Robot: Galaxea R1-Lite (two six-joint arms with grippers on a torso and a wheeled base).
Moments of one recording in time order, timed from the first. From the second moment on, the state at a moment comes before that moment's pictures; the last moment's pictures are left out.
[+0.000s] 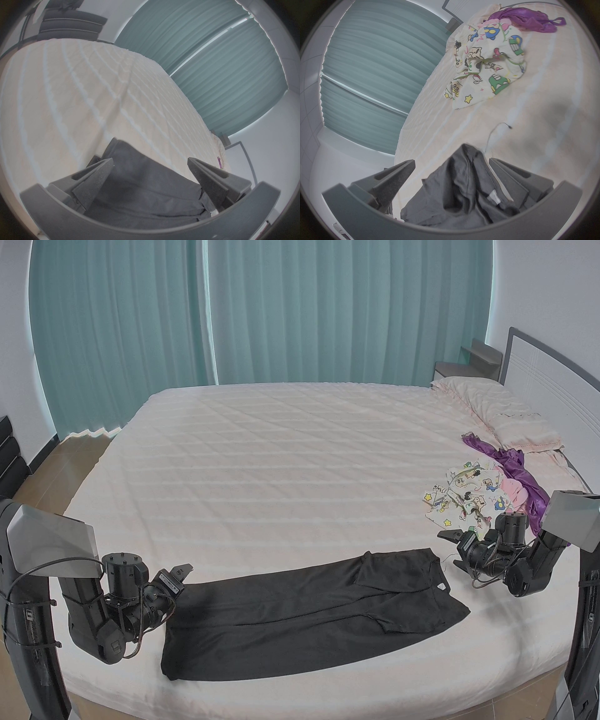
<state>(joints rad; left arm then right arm) -0.16 2.26 -0.36 -1.40 0.06 -0.94 -0.03 2.39 -0.84 -1.07 0.34 0.86</state>
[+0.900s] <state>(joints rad) -0.10 2.43 -0.46 -1.39 0.07 -0.73 -0.03 2.39 -0.84 -1.07 0.33 0.86</state>
